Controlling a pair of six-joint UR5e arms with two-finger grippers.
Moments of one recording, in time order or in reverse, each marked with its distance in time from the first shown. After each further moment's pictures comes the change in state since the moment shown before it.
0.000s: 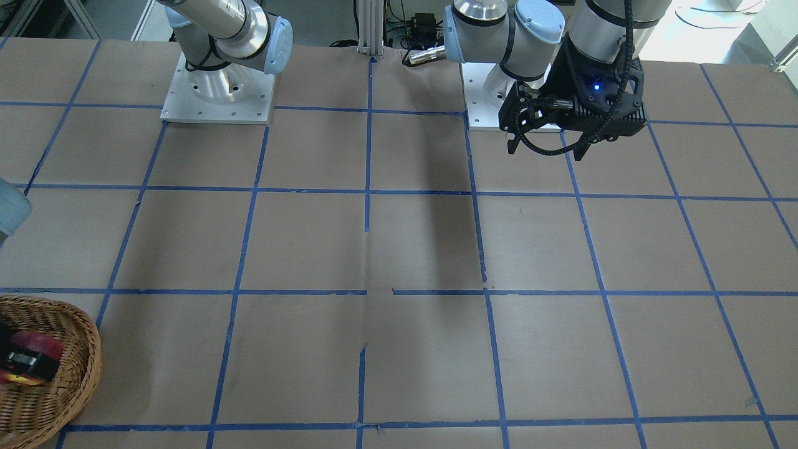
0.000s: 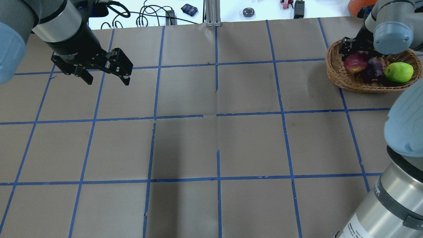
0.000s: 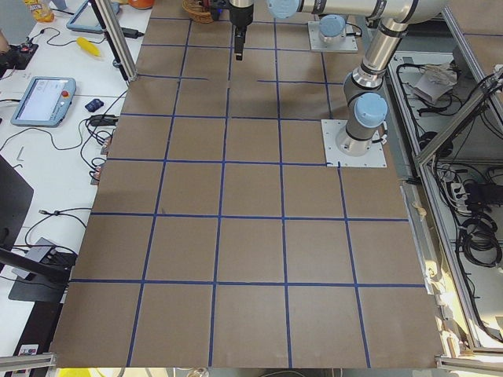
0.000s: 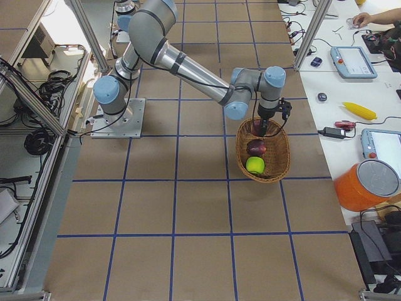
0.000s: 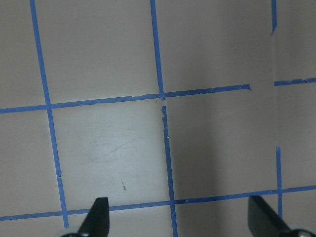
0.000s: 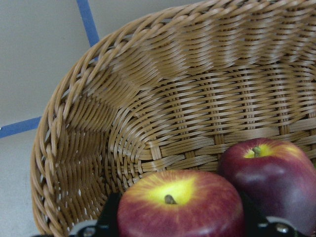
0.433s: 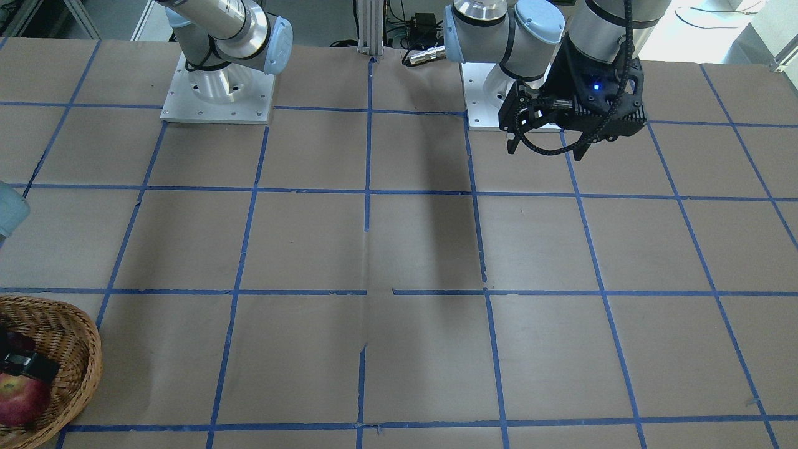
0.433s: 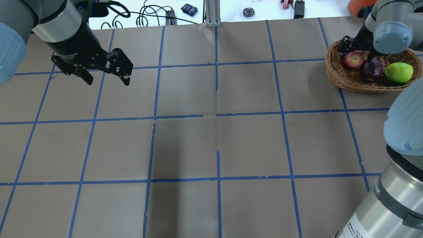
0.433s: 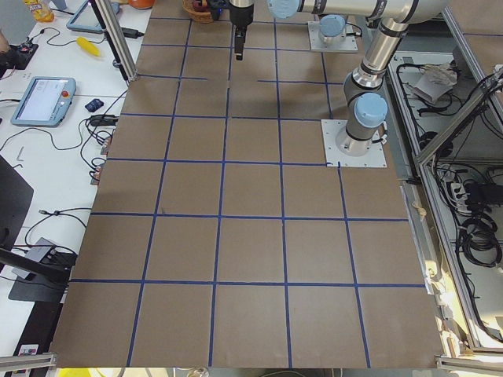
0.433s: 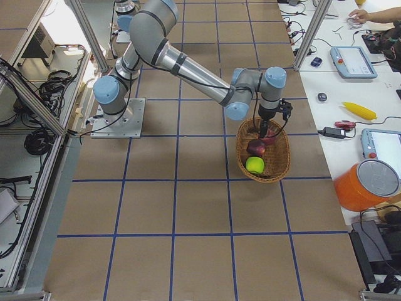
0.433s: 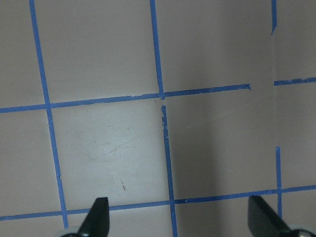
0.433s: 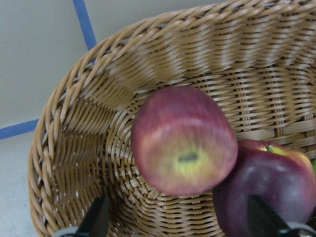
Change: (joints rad) left arm 0.000 0.001 0.000 0.000 0.000 0.000; right arm 0.001 -0.006 -0.009 0.015 -0.007 -0.001
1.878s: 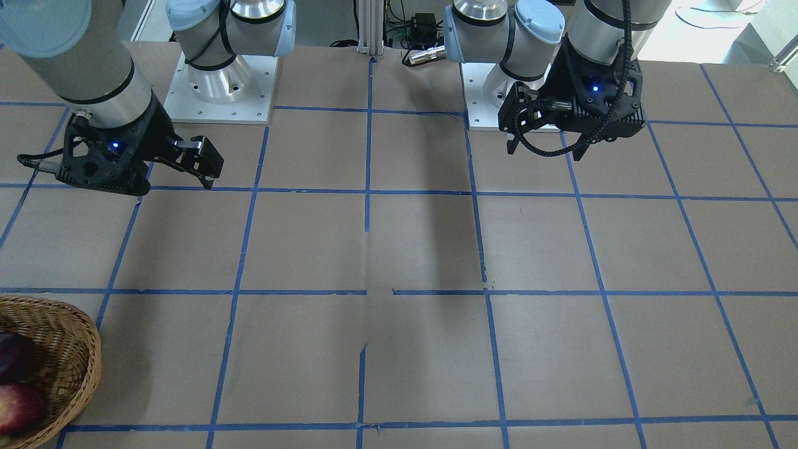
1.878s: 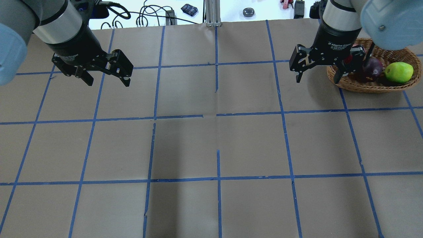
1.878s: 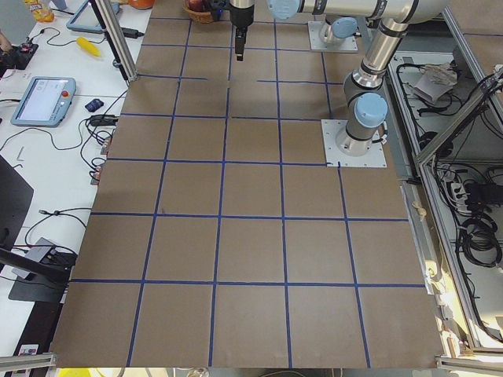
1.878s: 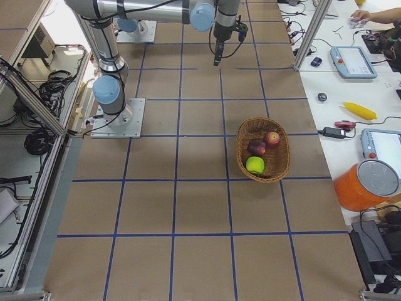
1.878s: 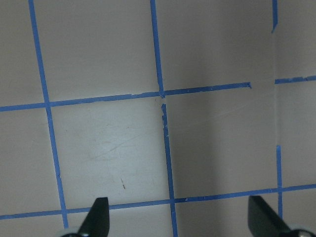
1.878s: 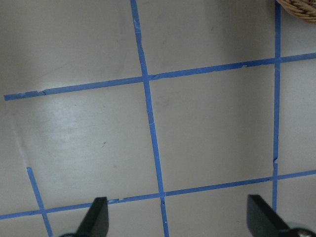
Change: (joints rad) left arm 0.001 0.002 -0.006 -0.001 0.000 0.000; right arm 0.334 -0.532 0.148 0.591 0.049 0.205
